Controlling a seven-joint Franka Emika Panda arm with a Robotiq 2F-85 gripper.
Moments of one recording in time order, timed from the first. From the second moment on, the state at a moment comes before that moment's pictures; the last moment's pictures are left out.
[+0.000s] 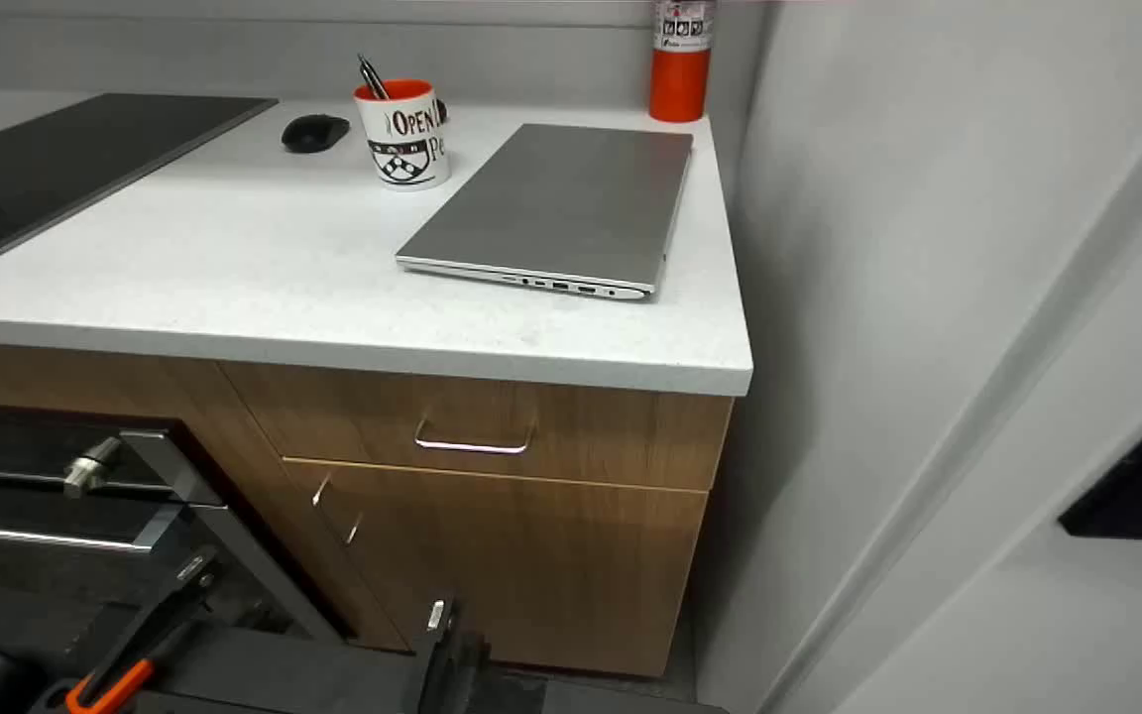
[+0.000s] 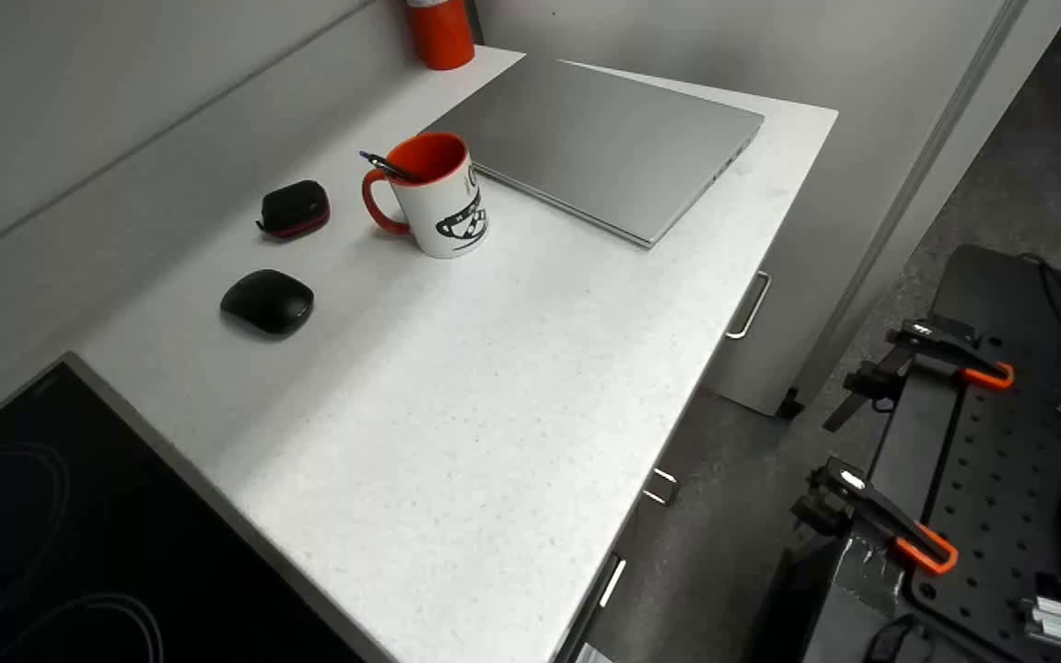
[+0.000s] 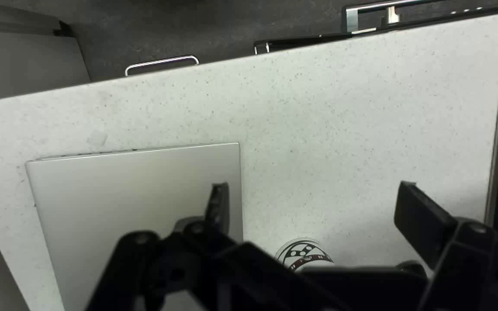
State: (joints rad) arm 0.01 -0.42 -0.09 -2.34 0.17 1.92 -0.03
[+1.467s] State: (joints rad) arm 0.07 -0.22 0.02 -2.40 0.27 2.65 -0.03
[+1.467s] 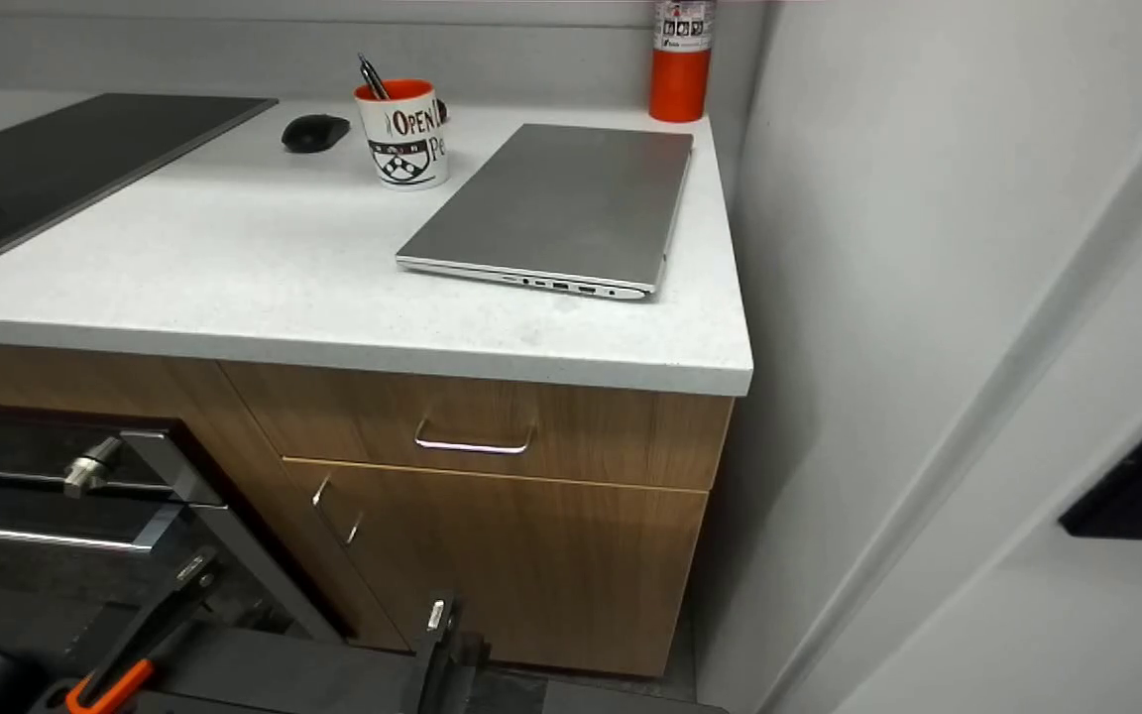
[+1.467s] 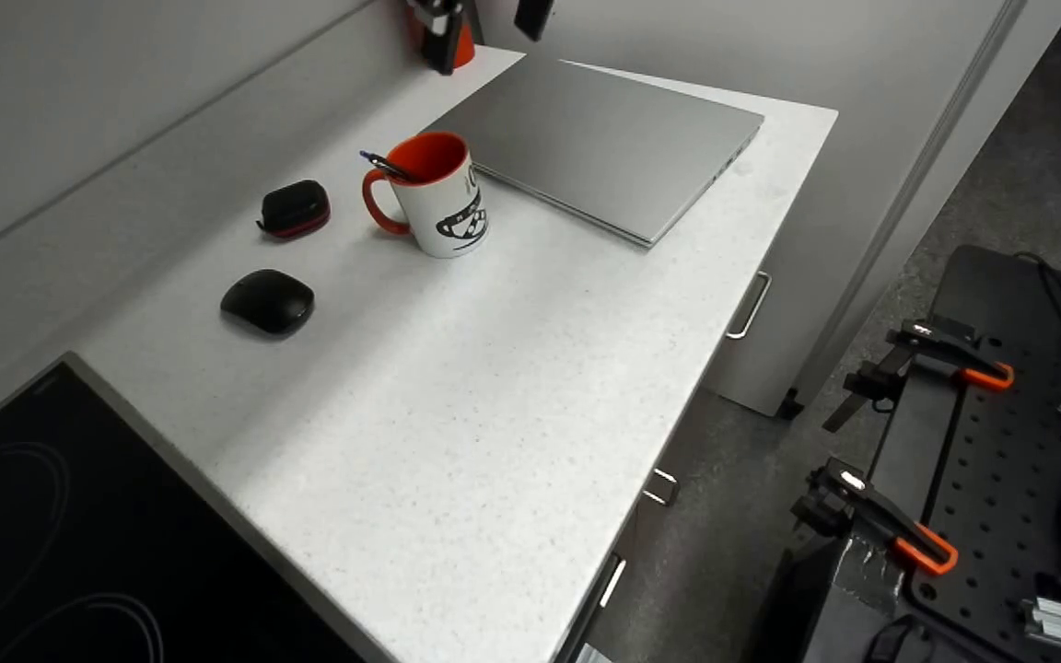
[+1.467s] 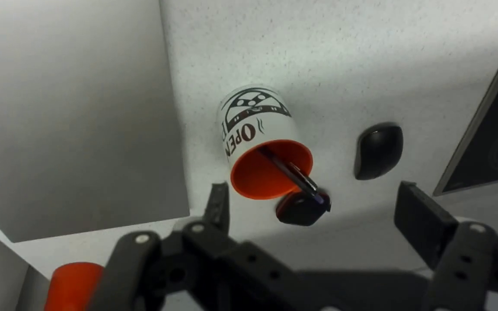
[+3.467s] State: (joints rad) arm 0.10 0.12 0.07 -2.28 0.26 3.03 -0.05
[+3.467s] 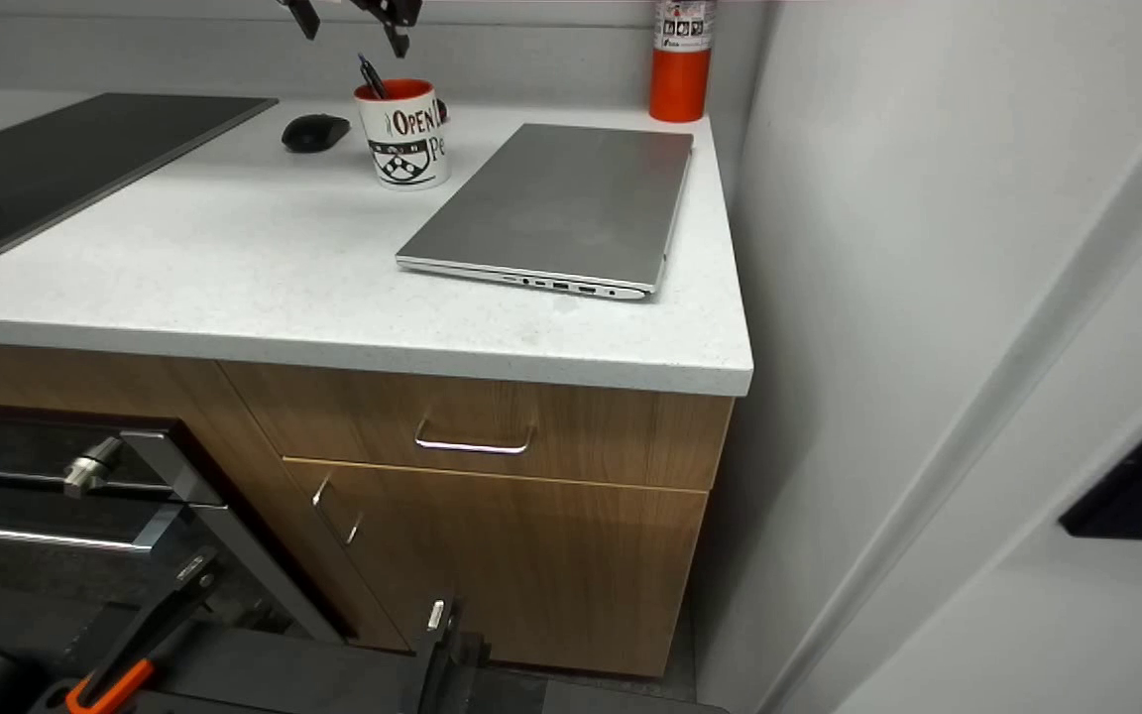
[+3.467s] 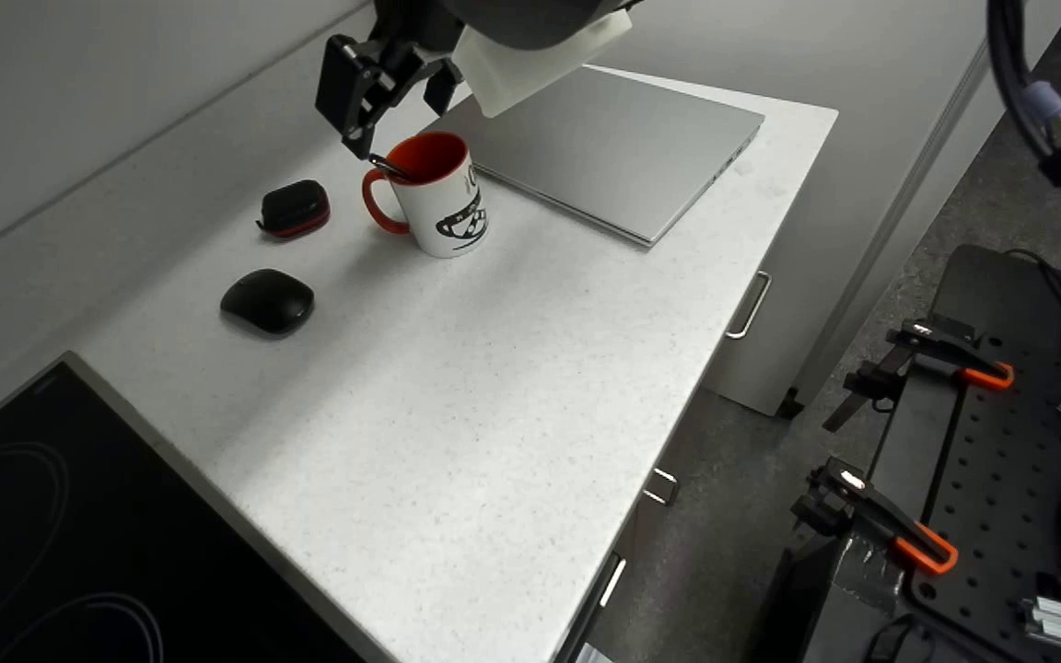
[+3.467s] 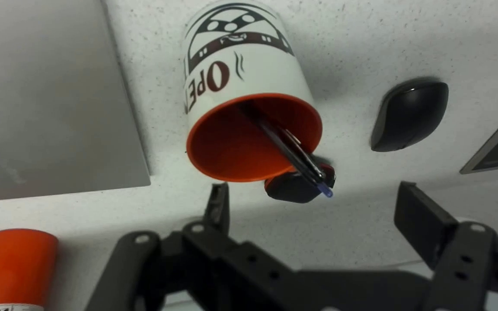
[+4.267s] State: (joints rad) arm 0.10 0.13 0.08 -2.27 0.26 3.05 -0.06
